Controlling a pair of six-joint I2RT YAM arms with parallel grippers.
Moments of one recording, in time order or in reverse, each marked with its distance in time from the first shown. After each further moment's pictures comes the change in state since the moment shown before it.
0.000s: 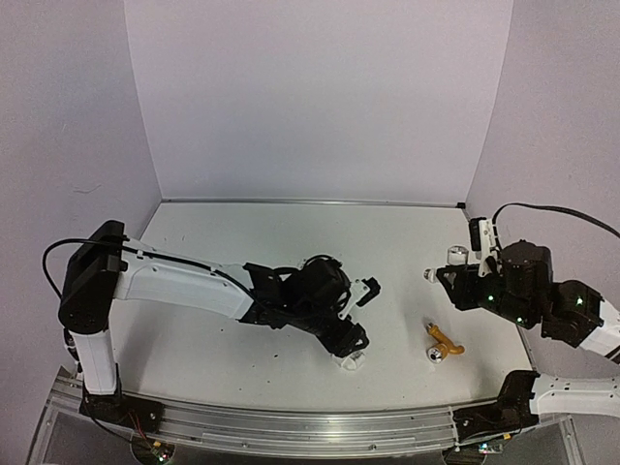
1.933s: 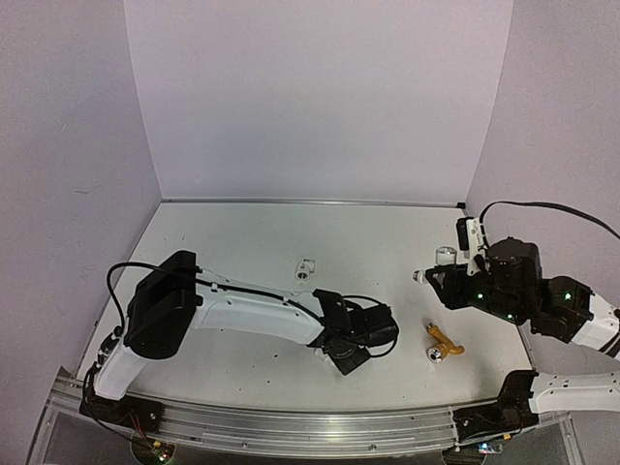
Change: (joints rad) left arm -0.133 0.392 0.491 -0.566 -0.441 -0.021; right arm 0.004 0.076 0.004 0.052 -0.040 0.015
